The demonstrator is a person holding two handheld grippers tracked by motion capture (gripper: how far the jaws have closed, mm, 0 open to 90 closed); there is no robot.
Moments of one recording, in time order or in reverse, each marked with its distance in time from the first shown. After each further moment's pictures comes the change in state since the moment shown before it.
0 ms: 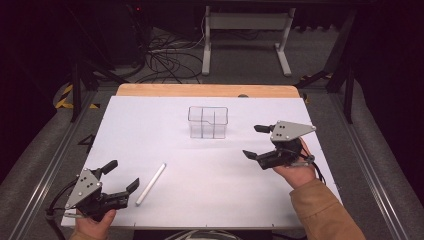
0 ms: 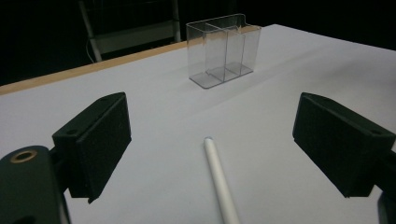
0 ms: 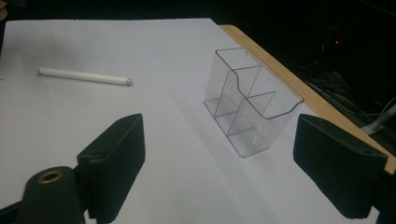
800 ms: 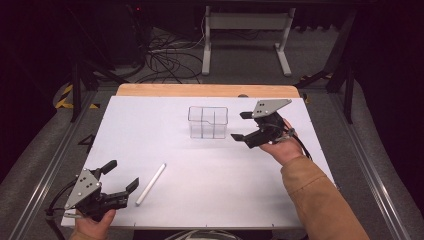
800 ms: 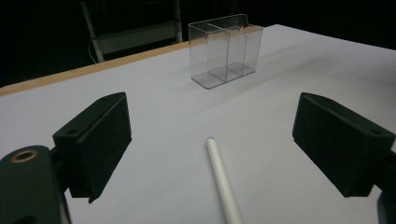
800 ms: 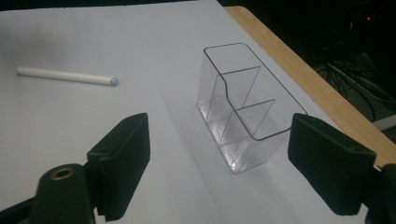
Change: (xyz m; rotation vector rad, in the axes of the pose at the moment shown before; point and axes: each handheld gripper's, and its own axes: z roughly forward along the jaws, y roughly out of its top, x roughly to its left) left arm 0.001 0.000 0.000 -0.001 0.006 0.001; right arm -0.041 0.024 0.050 0.099 0.077 0.019
